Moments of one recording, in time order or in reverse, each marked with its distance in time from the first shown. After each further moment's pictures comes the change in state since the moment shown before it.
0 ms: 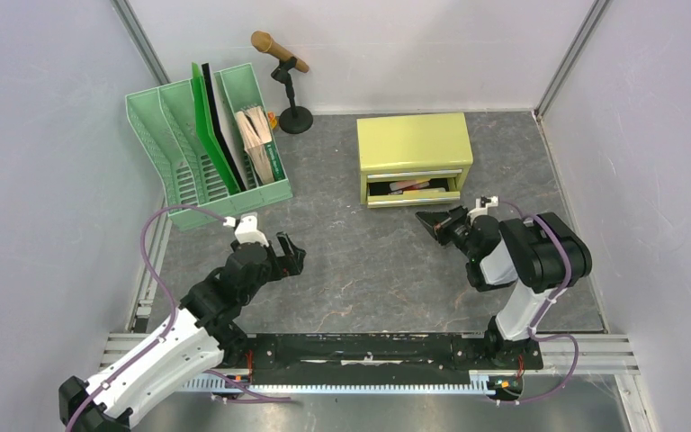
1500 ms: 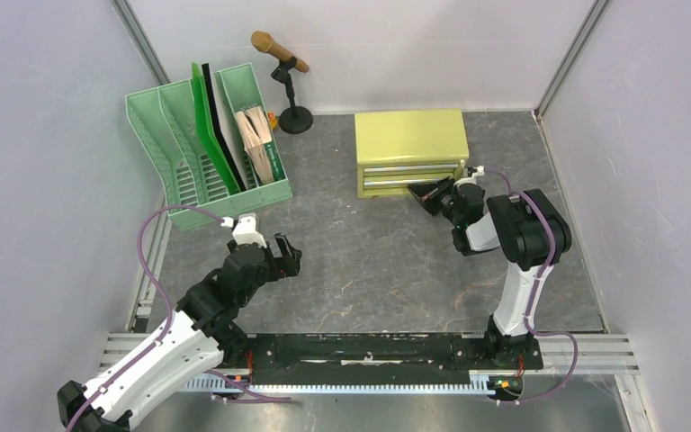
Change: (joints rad) left arm 0.000 -0.017 0.017 -0.042 -0.027 0.056; right arm 0.016 0.201 0.369 -0.135 0.056 -0.094
